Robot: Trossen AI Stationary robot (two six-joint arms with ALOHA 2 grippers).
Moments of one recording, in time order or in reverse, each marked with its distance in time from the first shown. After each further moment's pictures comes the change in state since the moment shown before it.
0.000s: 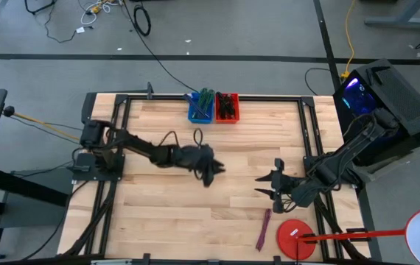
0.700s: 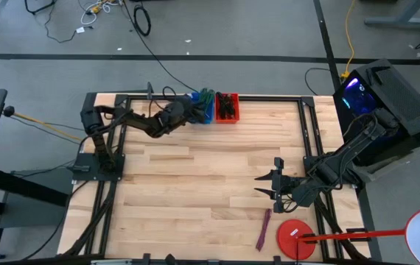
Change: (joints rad) left arm 0.501 0.001 -0.110 0.285 -0.264 -0.044; right arm 0.000 0.000 0.033 -0.015 0.009 -0.093
